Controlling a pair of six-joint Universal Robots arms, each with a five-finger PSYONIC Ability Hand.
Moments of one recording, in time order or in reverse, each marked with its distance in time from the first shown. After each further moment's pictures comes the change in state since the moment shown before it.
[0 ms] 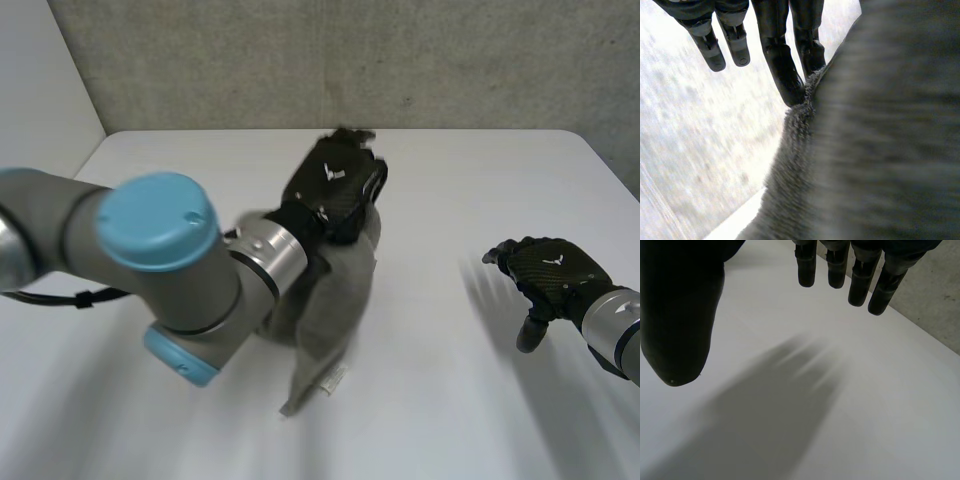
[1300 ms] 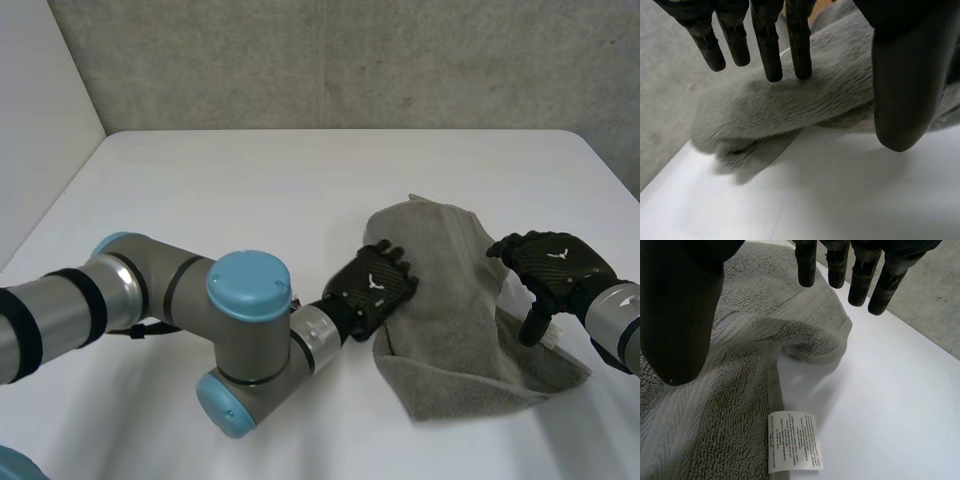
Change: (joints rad) left arm -0.082 -0.268 0.064 -0.099 0.060 0.348; right arm -0.006 0.000 -0.018 0.004 0.003 0.016; left_hand -0.802 -0.825 0.000 0.000 -0.856; right_hand 0.000 0.000 0.000 0.000 0.000
